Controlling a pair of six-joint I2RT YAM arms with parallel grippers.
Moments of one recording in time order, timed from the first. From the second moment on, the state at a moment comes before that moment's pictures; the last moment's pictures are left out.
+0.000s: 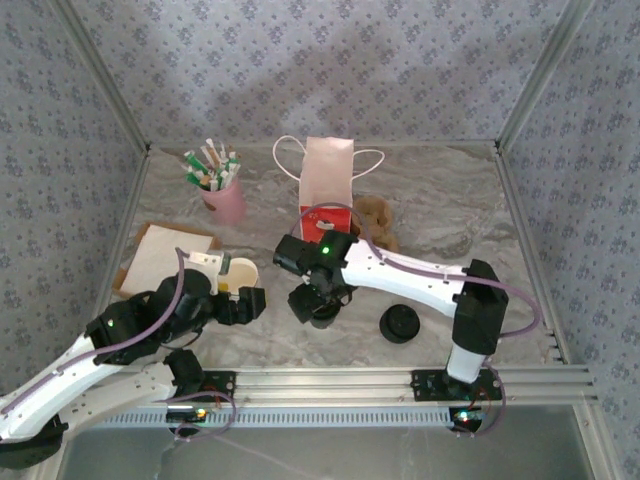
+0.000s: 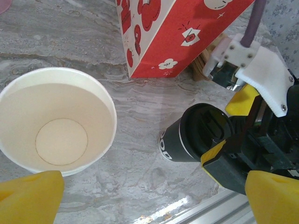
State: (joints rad) left arm -1.01 0.57 0.86 -0.97 -0.23 -0.74; right arm 1.12 1.75 1.54 -1.24 0.05 0.48
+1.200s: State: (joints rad) left arm -1.01 0.53 0.84 -0.97 -0.24 -0.74; right arm 1.10 1.84 1.62 -1.28 0.02 0.46
